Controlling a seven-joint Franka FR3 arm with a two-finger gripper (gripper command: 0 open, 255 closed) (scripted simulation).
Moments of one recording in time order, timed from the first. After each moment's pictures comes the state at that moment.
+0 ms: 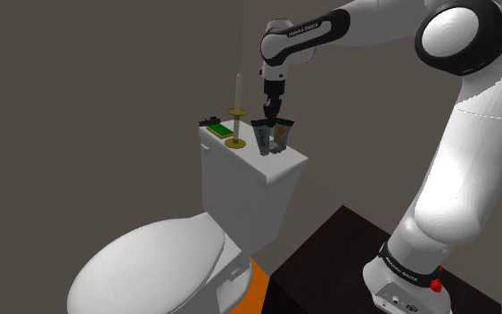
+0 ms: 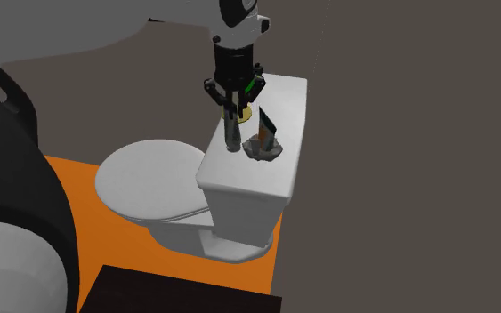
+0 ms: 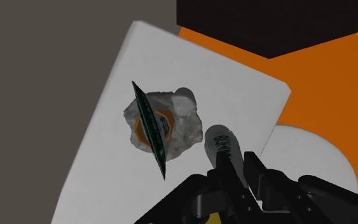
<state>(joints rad) 0.01 0.13 -0.11 -1.82 0.00 1.85 -0.45</state>
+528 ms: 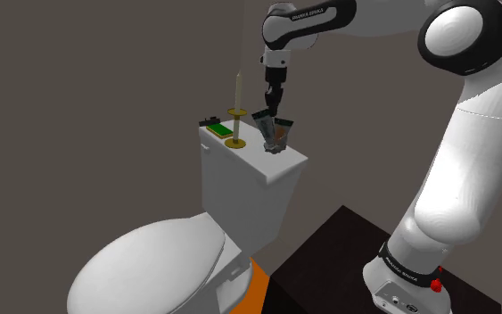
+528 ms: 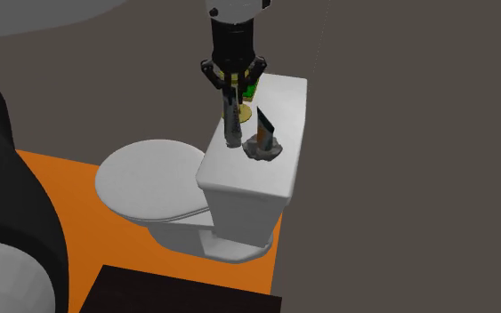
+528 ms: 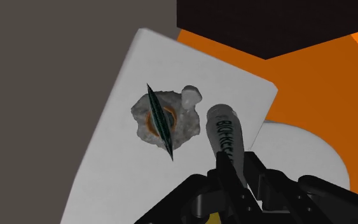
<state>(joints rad) 0.01 0.12 -0.11 -1.72 0.00 1.74 -0.45</state>
